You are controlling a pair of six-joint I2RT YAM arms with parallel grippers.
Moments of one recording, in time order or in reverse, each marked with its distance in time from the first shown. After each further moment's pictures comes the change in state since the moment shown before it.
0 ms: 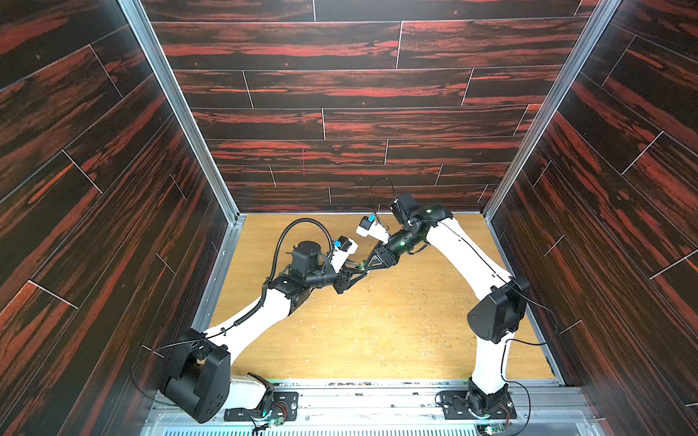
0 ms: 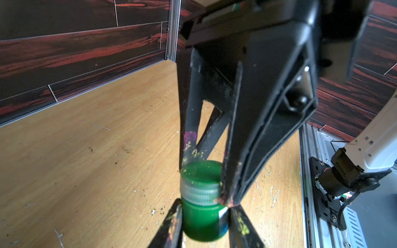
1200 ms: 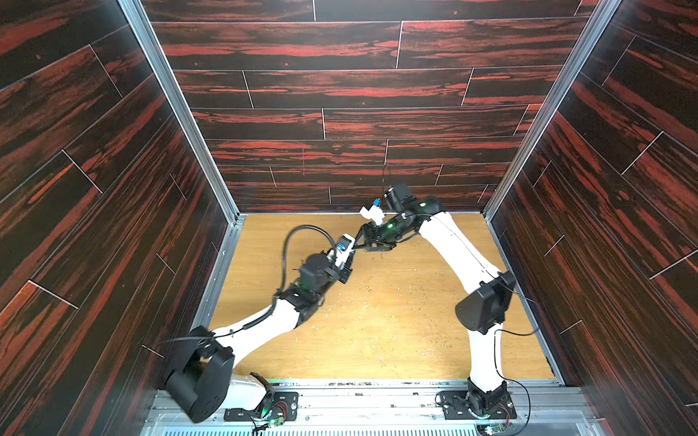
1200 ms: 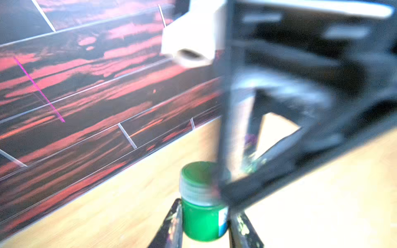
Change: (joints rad) left arm -0.081 -0.045 -0.111 0.311 -0.646 0.140; right arm -0.015 0.084 0.201 0.059 0.084 0.640
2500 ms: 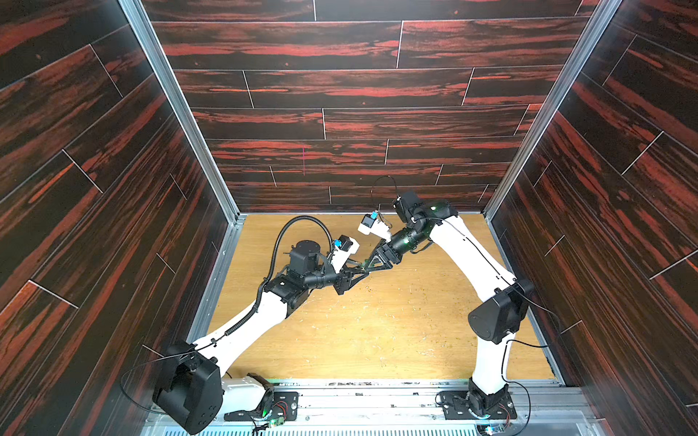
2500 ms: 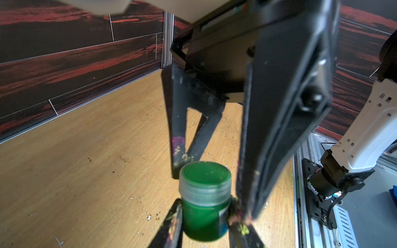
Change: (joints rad) left arm 0.059 -0.021 0.134 -0.375 0.640 -0.140; right arm 0.010 -0.090 -0.153 -0.152 -0.163 -0.638
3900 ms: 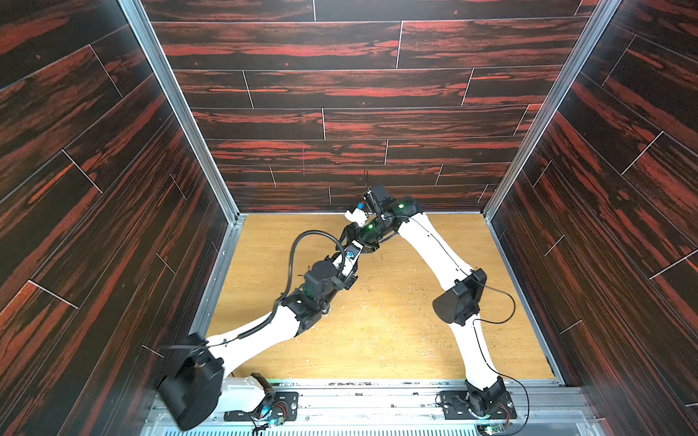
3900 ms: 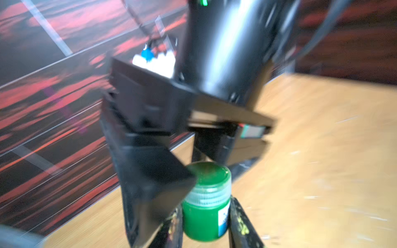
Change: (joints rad) left arm -0.177 -0.046 -0.145 0.304 -0.784 0.241; right arm 0.073 0.305 0.412 0.107 0.180 0.803
